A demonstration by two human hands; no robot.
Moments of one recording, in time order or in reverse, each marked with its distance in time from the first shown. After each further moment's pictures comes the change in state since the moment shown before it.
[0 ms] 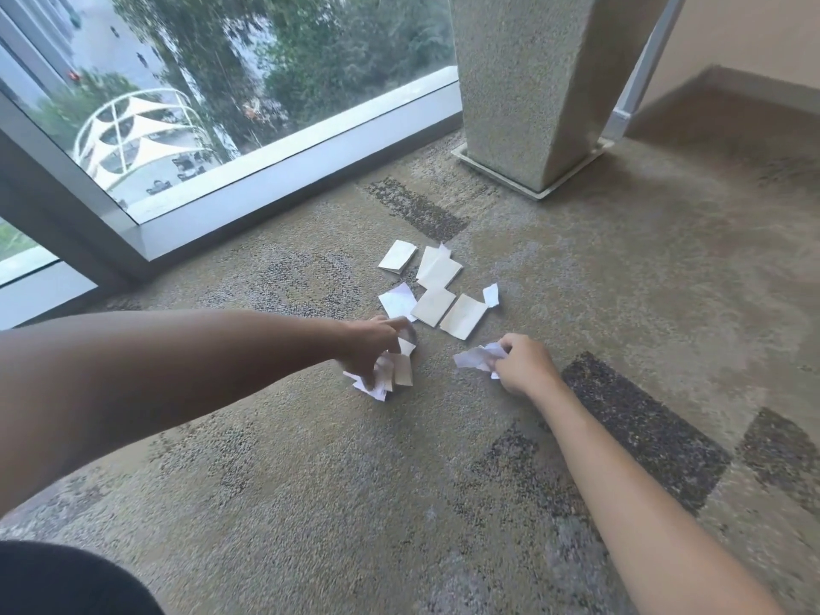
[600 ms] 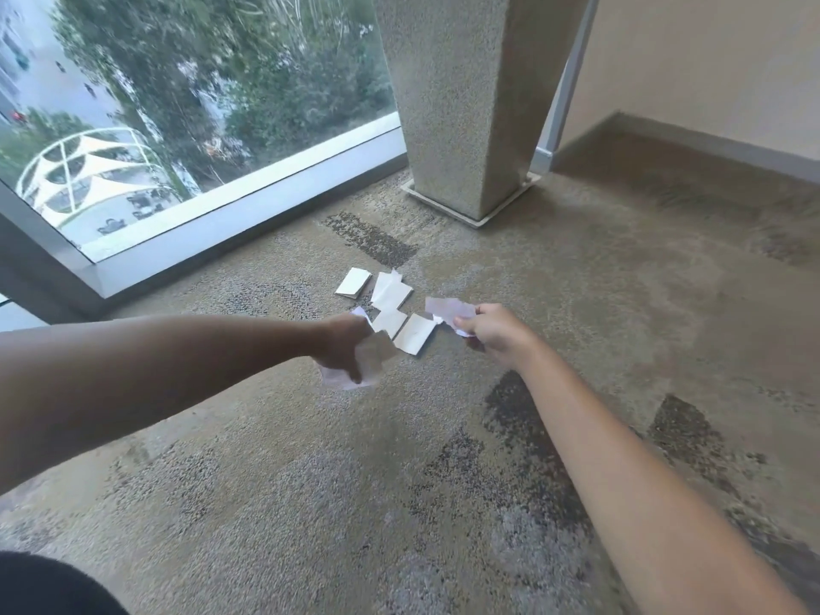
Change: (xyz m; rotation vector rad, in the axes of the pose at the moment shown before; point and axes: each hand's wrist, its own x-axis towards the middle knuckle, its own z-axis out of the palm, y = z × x) left_hand -0.013 0.041 -0.051 -0.141 0.111 -0.169; right_hand 0.004 -0.011 -0.072 0.620 -0.094 0.038
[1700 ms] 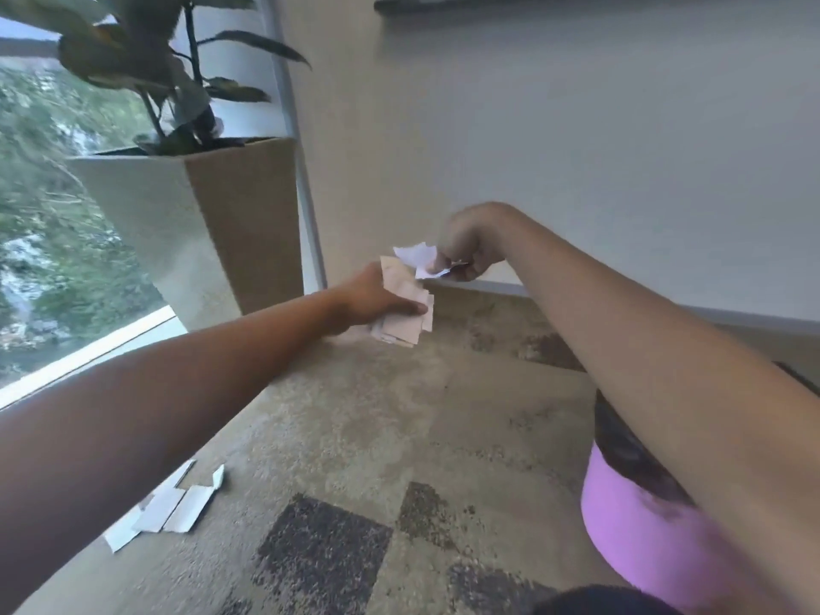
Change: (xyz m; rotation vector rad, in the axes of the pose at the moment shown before) left_hand -0.021 0.417 -0.240 -0.757 0.425 0.527; right_hand -0.238 -0.174 -0.392 -0.408 0.260 -0.018
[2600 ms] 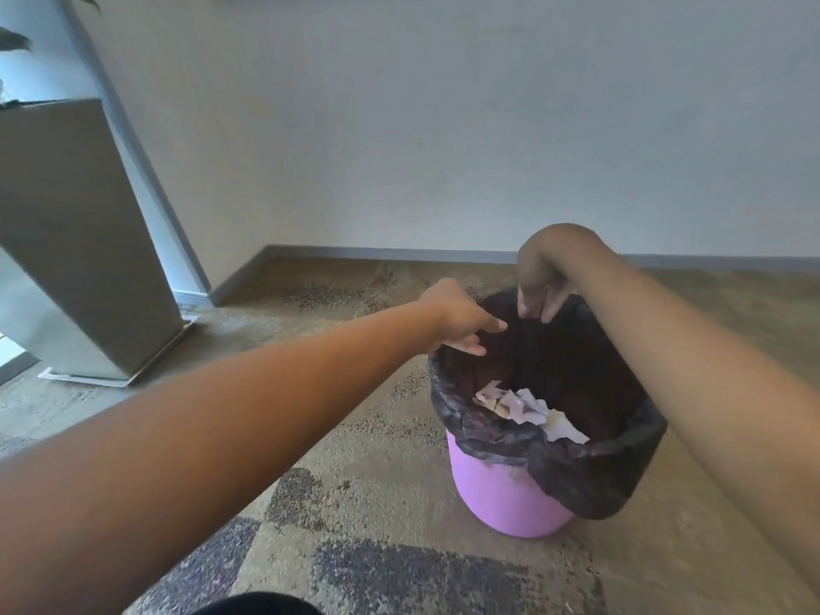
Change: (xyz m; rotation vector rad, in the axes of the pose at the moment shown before) left_hand 0.047 0.125 0.291 -0.125 -0.300 -0.239; right_hand -0.065 0.269 -0.123 -0.418 -0.120 0.584
